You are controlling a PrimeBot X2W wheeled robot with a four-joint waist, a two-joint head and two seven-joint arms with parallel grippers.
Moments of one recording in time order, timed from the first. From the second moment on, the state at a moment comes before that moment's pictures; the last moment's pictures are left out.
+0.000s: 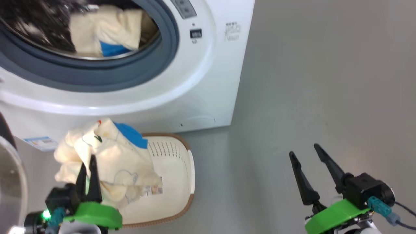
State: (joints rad) left arm -0.17 0.15 -0.20 0.29 -0.32 0.16 -0.25; right arm -0.02 -0.06 0.06 -0.05 0.13 0.13 -0.10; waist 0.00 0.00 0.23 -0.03
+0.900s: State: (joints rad) left arm 0.10 0.21 -0.25 -0.03 -0.27 0.22 -0.15; right arm 0.13 -0.05 0.06 -0.13 0.13 0.13 -0.05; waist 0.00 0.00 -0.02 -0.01
